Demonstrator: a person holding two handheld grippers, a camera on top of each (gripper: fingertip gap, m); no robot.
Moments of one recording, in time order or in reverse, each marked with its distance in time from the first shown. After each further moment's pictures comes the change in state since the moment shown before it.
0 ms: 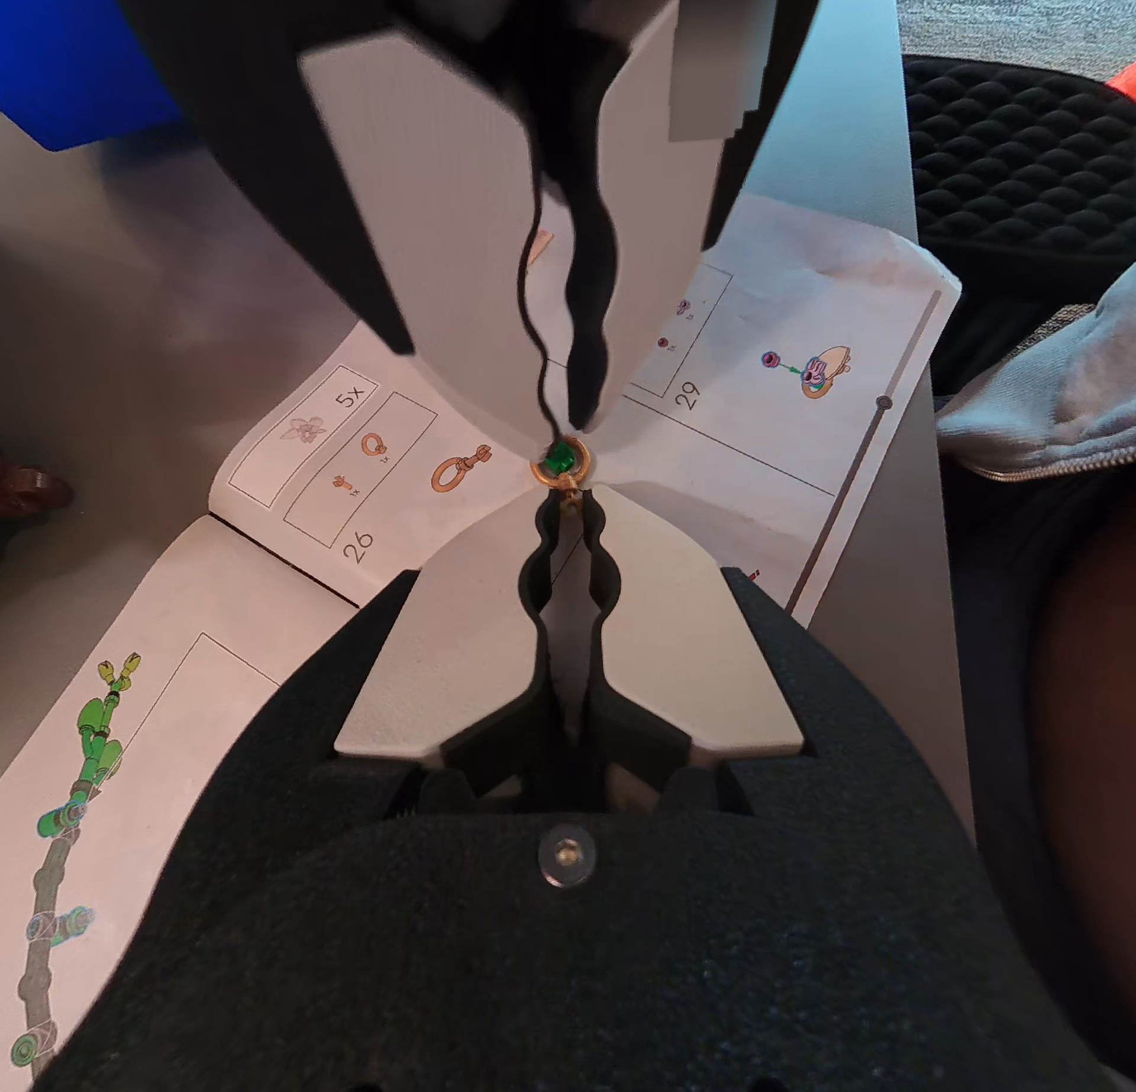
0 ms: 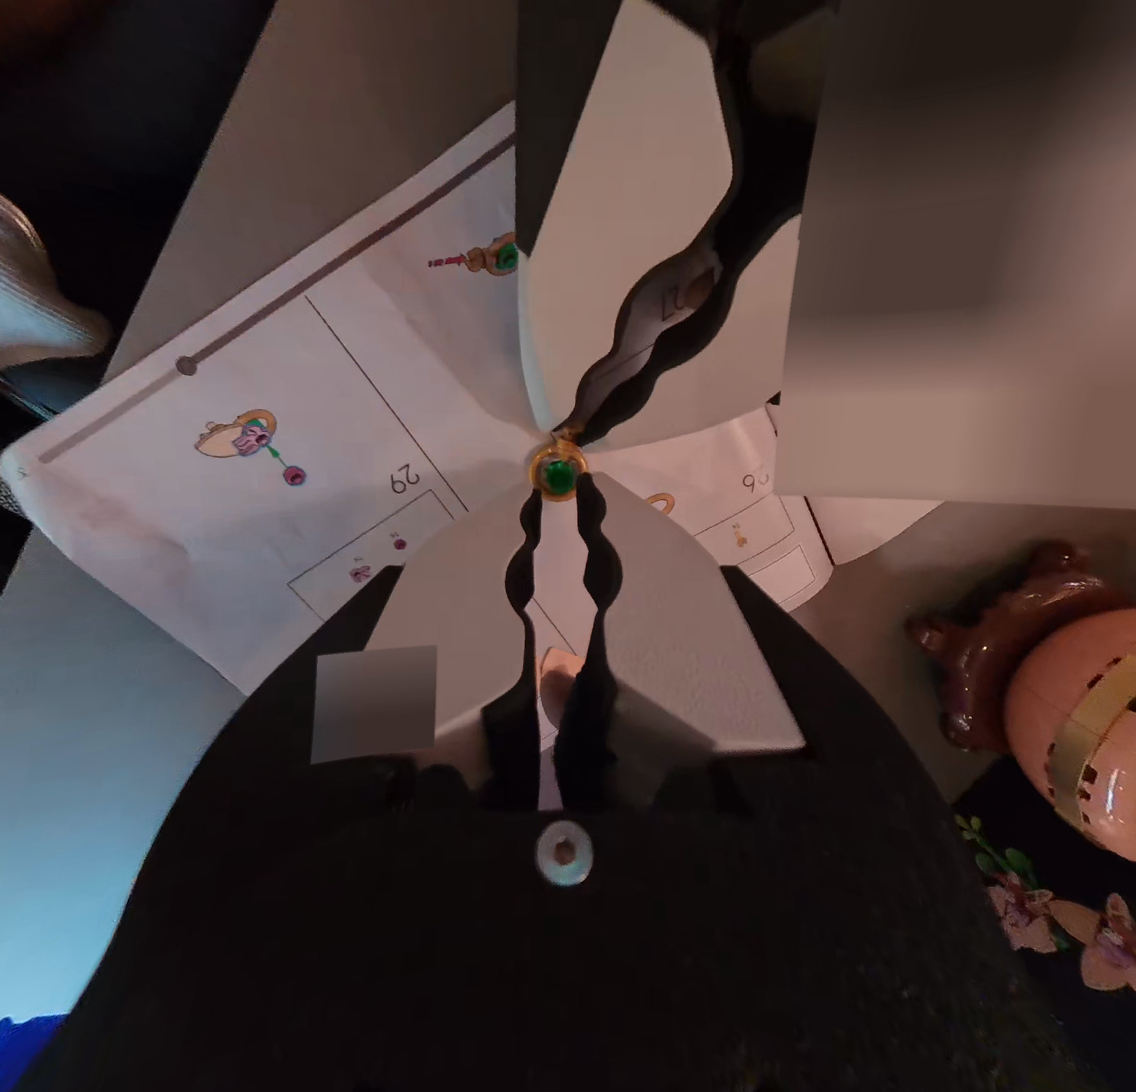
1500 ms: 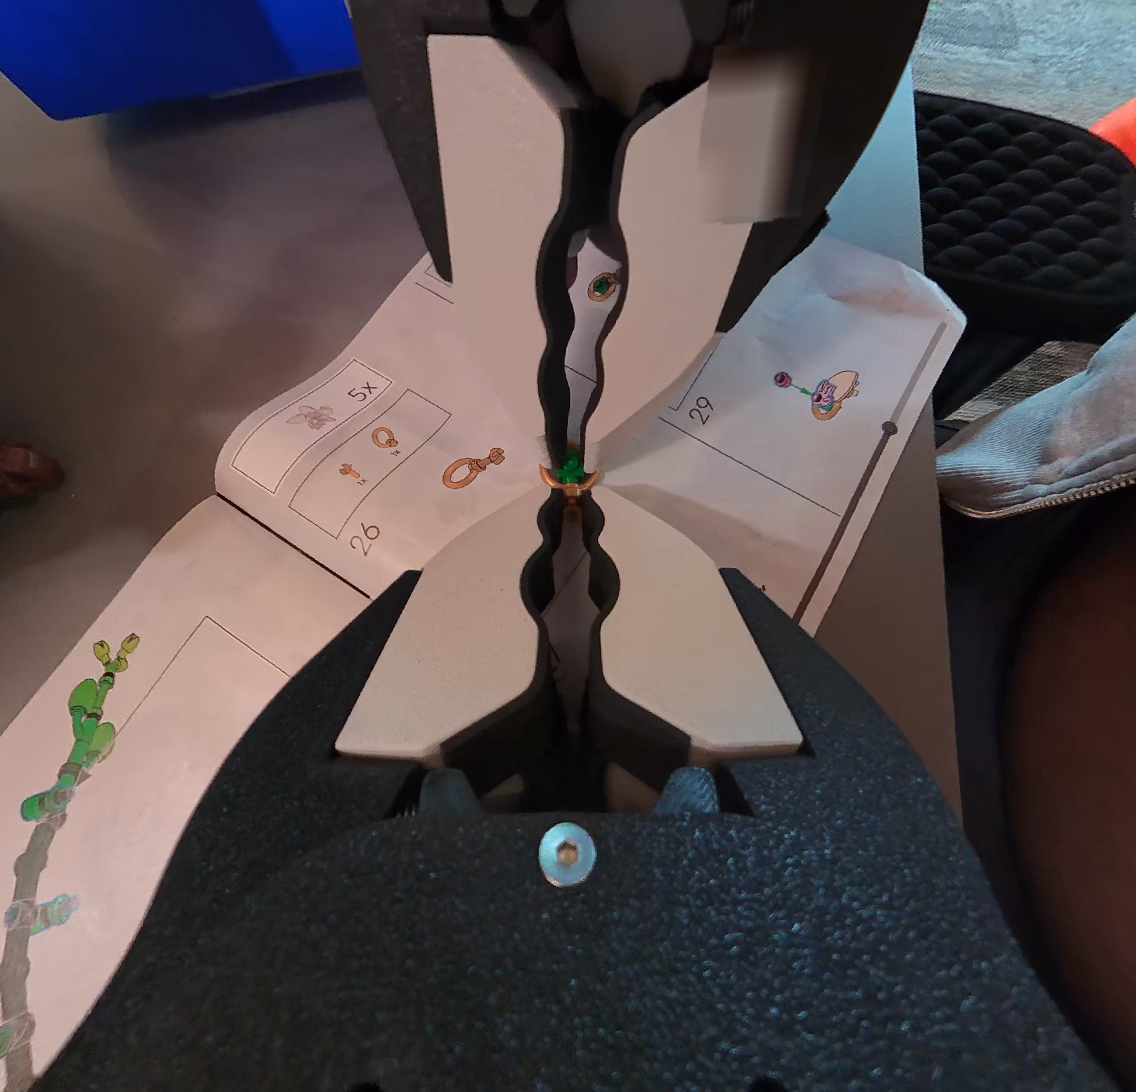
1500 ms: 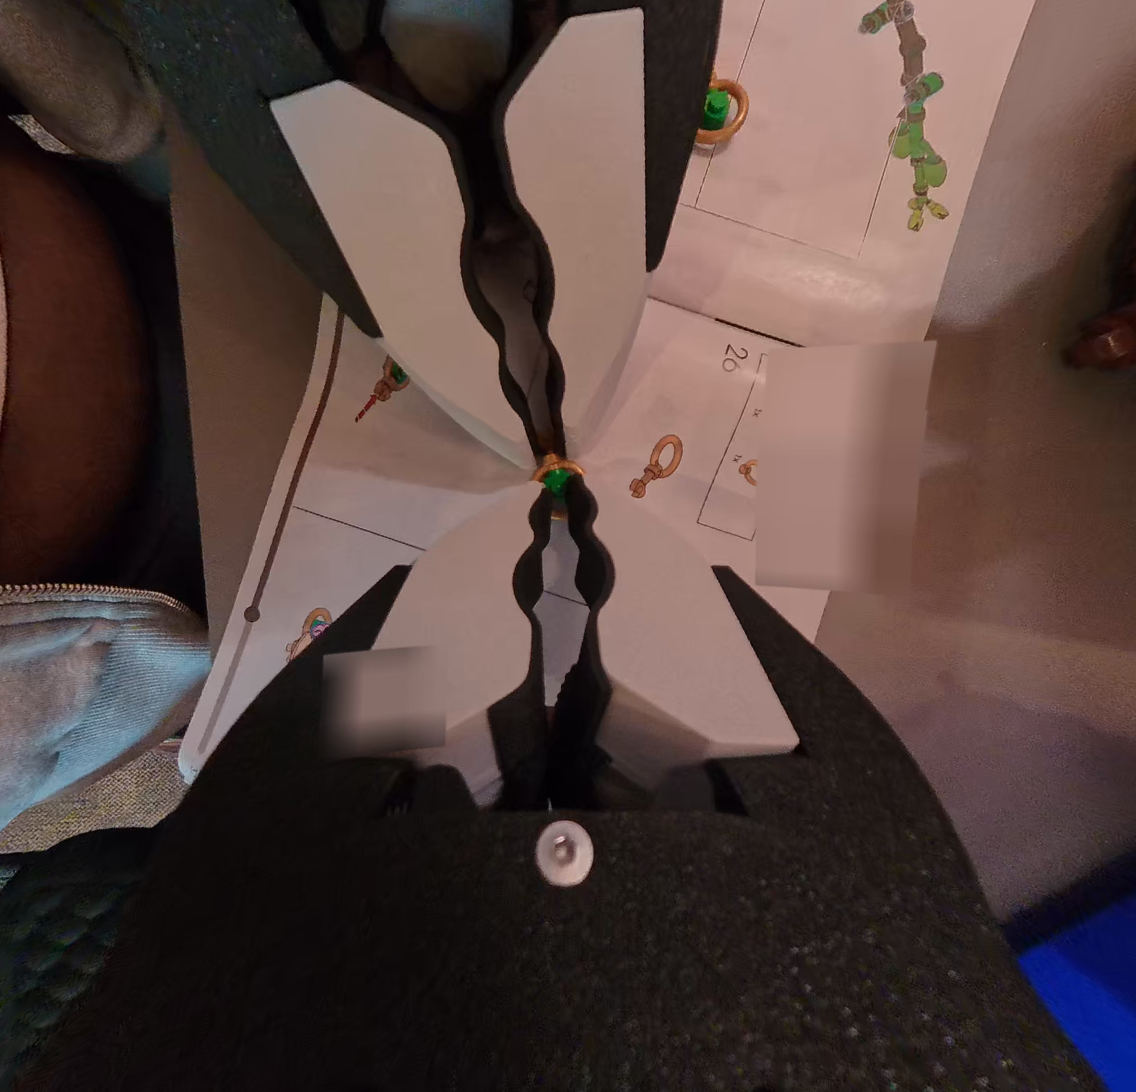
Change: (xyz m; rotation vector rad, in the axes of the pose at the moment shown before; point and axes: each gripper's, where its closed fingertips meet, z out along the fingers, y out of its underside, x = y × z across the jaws) left arm -0.005 -0.002 0.001 0.005 0.011 -0.065; right arm -0.006 0.002 0.004 0.254 0.116 0.708
